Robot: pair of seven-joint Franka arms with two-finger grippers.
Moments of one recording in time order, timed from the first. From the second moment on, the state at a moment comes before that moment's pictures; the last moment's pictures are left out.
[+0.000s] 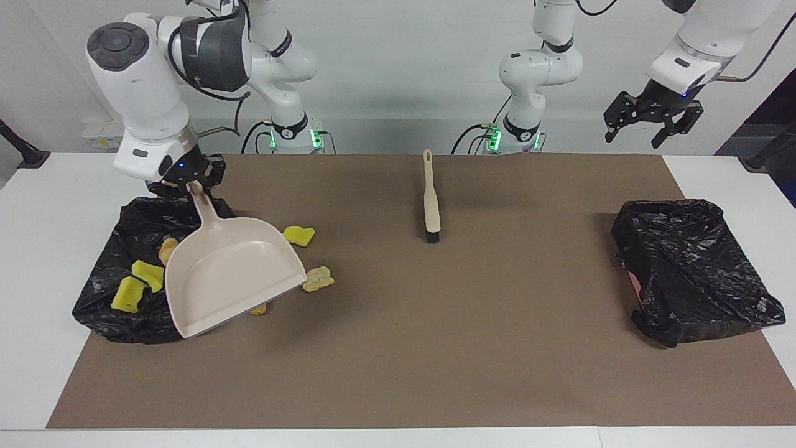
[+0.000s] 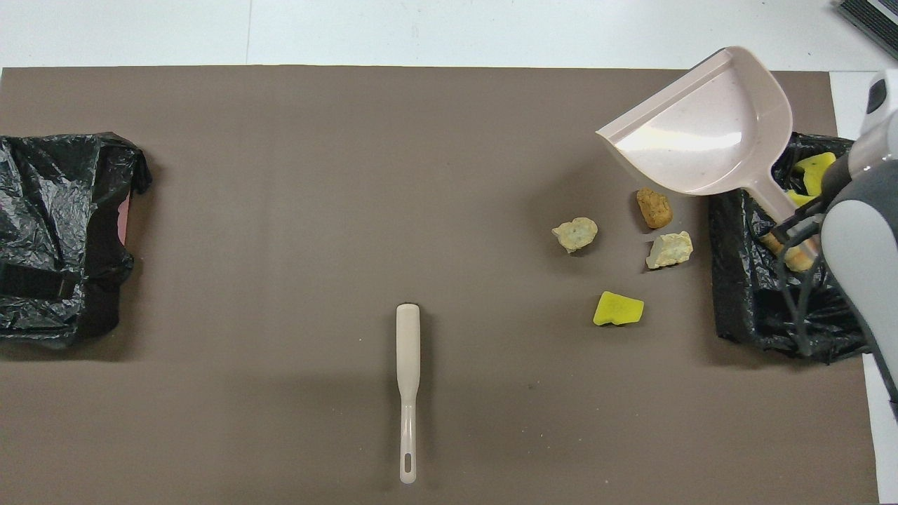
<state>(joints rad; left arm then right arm) 0.07 -0.15 -0.08 -1.66 -0.05 1.49 0.18 0.11 0.13 -0.08 -1.53 -0.06 1.53 -0.36</state>
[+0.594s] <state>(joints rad) 0.07 -0.15 -0.08 -1.66 -0.05 1.49 0.18 0.37 0.22 -0.07 -1.54 0.13 1.58 0.19</state>
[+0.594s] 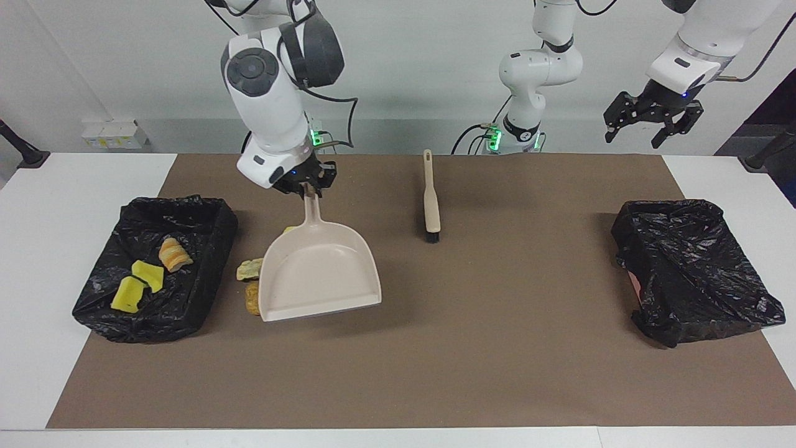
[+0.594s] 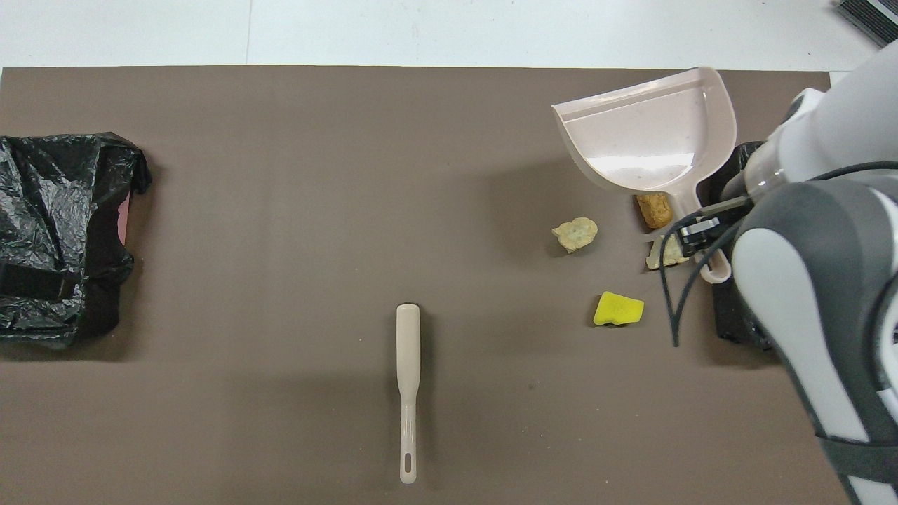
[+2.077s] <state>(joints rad) 0.07 -0.15 -0.08 -1.66 -0.05 1.49 0.18 0.56 0.61 -0.05 -1.28 0.17 1.89 0.48</state>
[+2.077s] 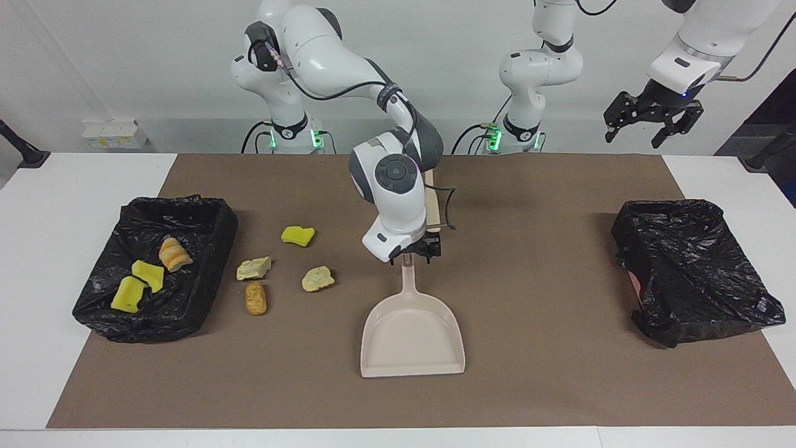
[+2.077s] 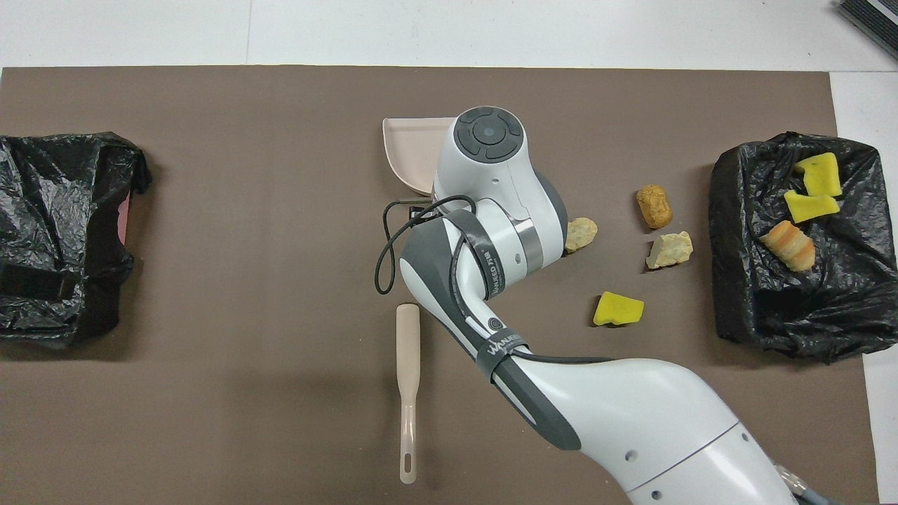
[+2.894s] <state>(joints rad) 0.07 -0.15 -0.08 -1.66 -0.05 1.49 0.18 0.58 0.25 -0.05 -1.55 0.17 1.73 0.51</state>
